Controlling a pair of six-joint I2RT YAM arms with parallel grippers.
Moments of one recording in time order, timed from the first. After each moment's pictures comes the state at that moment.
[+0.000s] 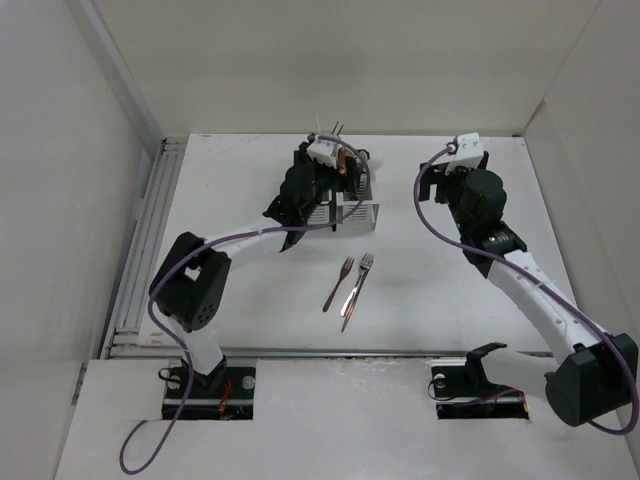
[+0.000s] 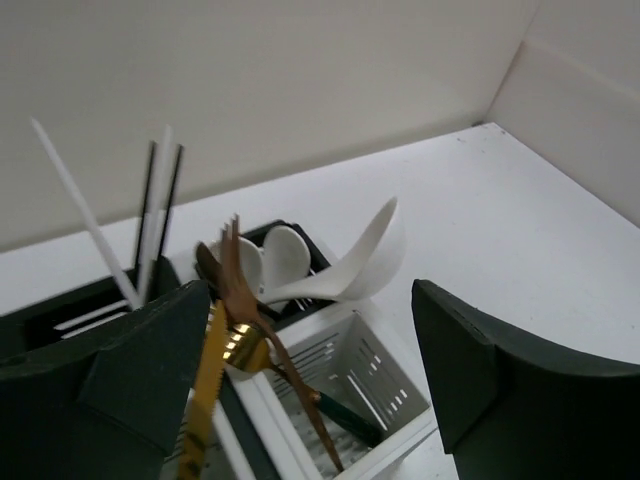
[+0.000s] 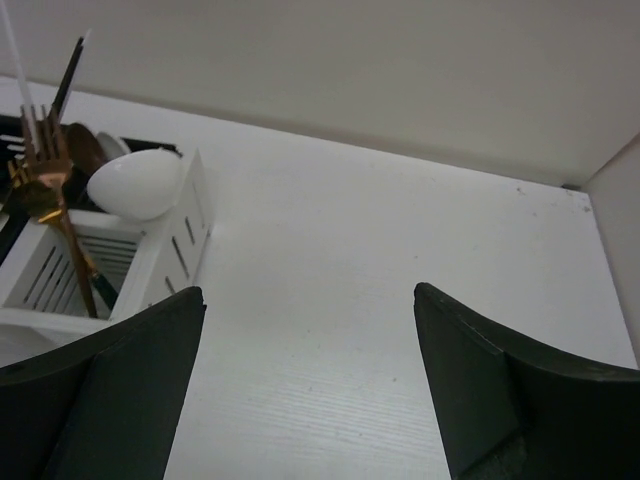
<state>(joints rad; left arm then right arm) -0.63 1.78 1.13 0.71 -0.07 -0.15 0.32 1.13 0.92 0.13 0.21 -0.11</state>
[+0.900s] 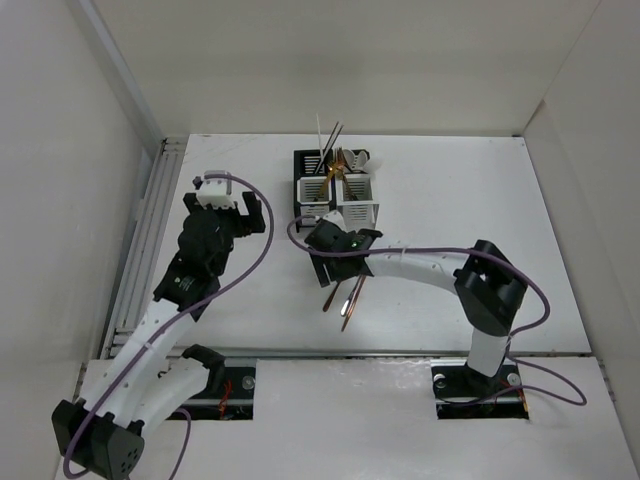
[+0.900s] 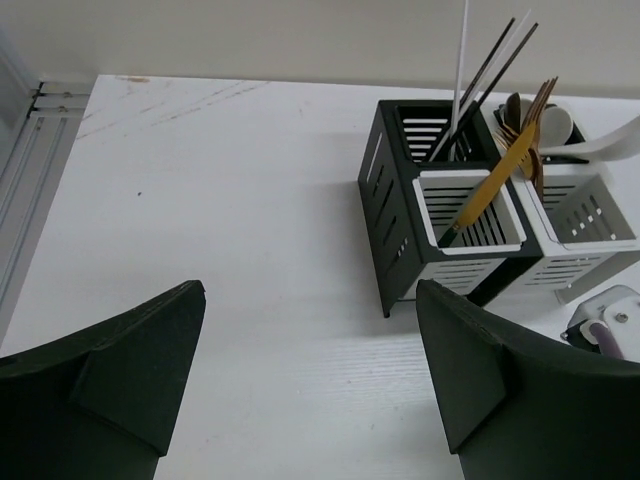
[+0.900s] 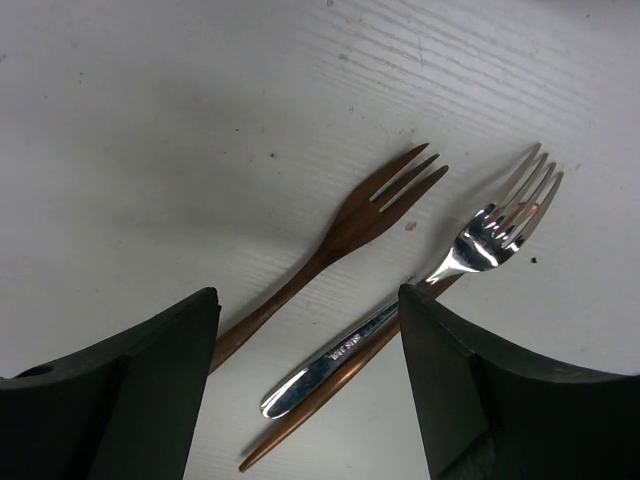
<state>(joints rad) -0.41 0.83 0.74 -0.05 -0.30 -0.16 0.97 1.83 1.31 -0.60 0.36 0.51</state>
